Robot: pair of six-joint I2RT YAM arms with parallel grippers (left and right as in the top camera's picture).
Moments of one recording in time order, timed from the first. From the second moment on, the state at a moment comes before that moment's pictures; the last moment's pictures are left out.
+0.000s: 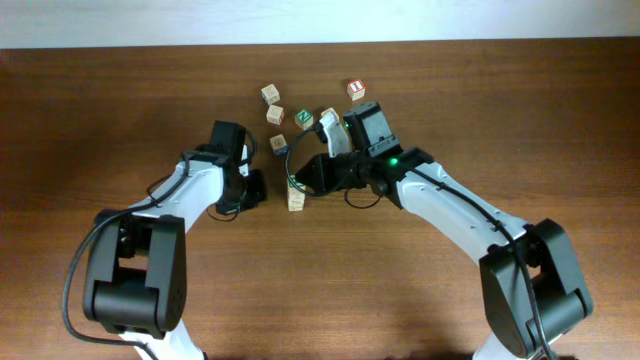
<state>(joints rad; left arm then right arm) -0.16 1.89 1.13 -0.61 0.15 -0.39 0.50 1.83 1.24 -0.27 -0.64 0.43</state>
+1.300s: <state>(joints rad) -0.15 1.89 1.16 -0.70 0.13 -0.37 0.51 1.82 1.43 -0.51 -0.61 0.39</state>
